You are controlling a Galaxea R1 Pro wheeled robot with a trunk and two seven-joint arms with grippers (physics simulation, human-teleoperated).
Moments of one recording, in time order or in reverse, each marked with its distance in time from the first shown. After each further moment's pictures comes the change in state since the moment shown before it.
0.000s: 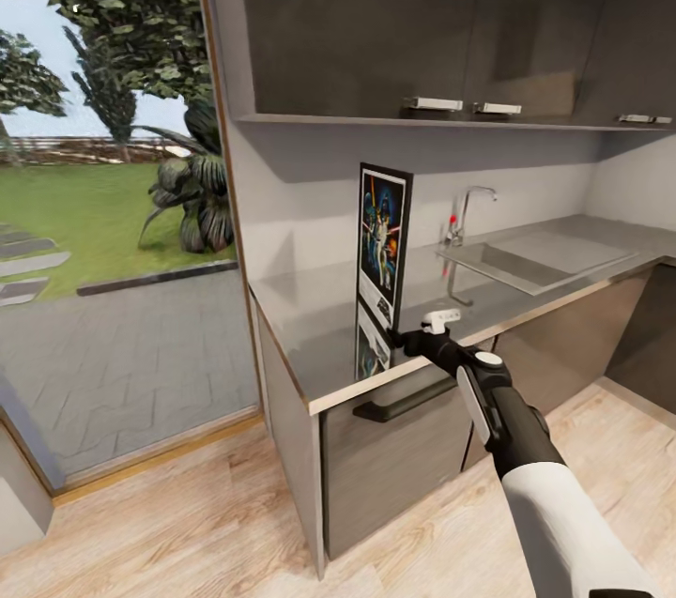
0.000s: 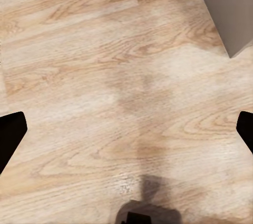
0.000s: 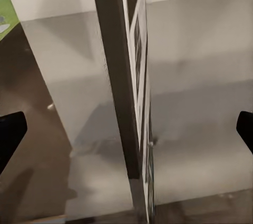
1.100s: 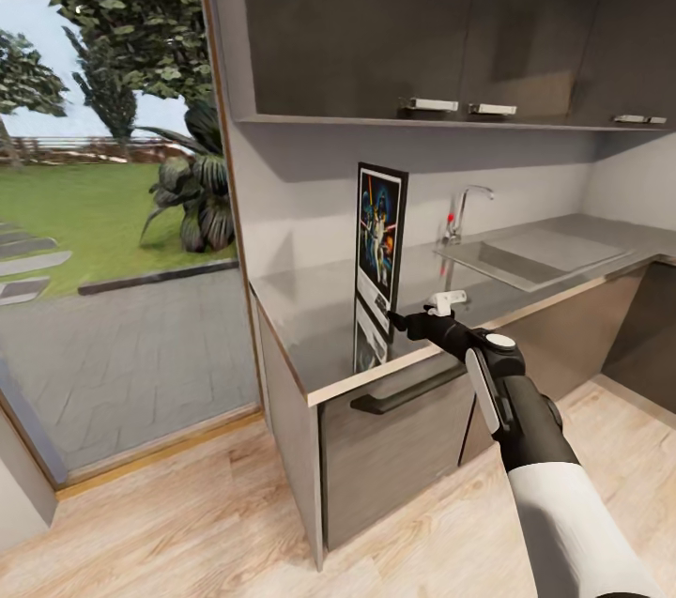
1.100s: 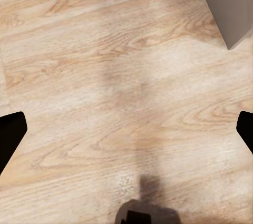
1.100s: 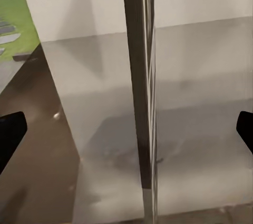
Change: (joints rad) left arm 0.000 0.000 -0.008 0.003 0.000 0.001 0.003; right arm 0.000 -0.003 -0.002 -0.182 0.001 0.134 0.034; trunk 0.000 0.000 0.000
